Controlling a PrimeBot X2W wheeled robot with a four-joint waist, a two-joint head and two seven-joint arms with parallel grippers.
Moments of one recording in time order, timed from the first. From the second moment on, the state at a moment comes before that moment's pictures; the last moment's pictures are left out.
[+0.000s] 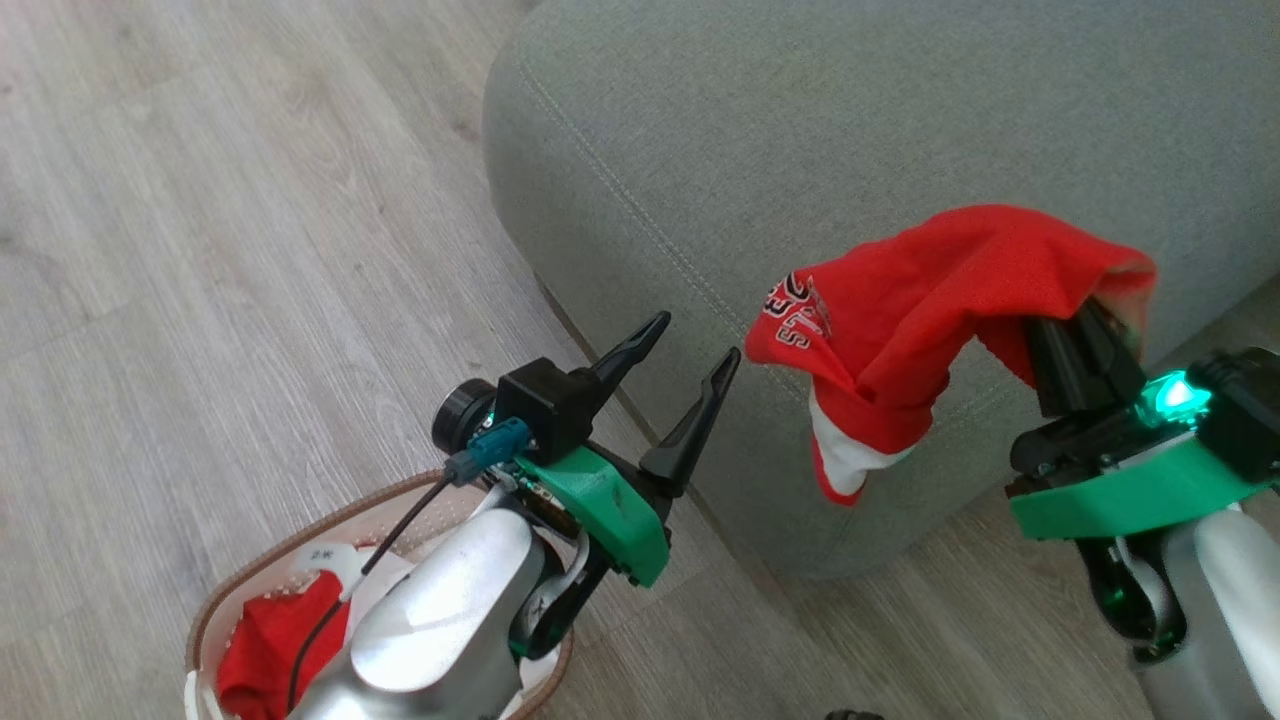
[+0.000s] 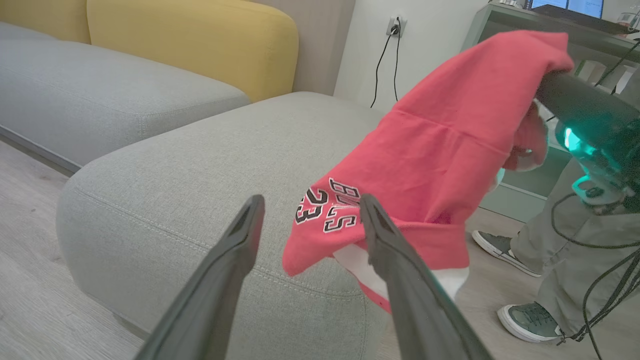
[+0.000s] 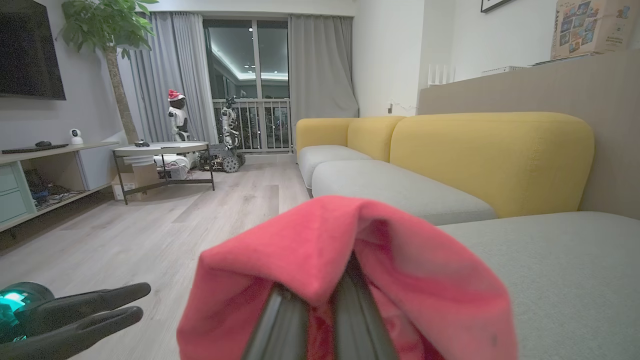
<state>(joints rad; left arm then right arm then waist) -0.47 0.10 -0.77 0.32 -0.50 -0.03 -0.19 -0.19 -0.32 0.21 -0.05 0.42 0.13 -0.26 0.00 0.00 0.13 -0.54</state>
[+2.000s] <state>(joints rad) -0.80 0.06 -0.89 0.36 -0.39 0.05 -0.13 -1.00 -0.69 0.59 0.90 0.76 0.13 -0.21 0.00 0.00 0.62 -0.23</state>
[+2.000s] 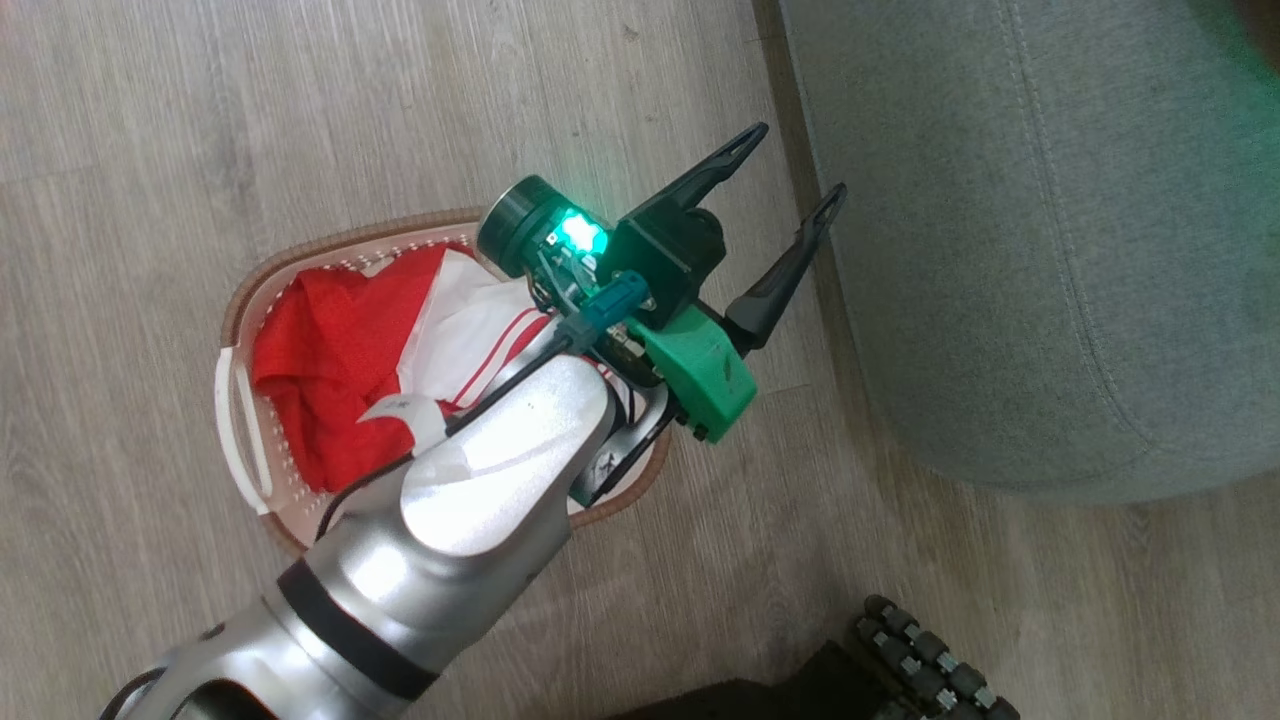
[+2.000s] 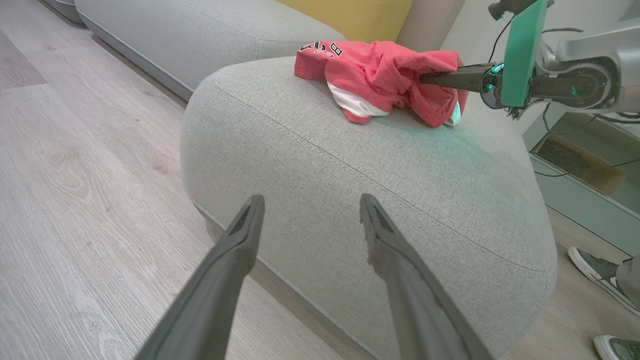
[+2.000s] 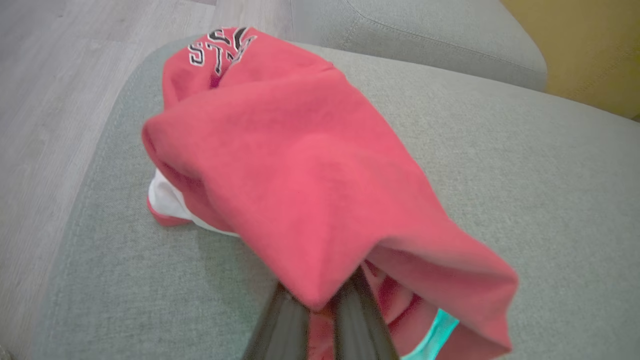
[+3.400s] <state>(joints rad) -0.55 0.12 -0.82 0.28 -0.53 0.06 -0.25 -0.77 -0.85 0.46 0.40 0.71 0.13 -0.25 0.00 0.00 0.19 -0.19</state>
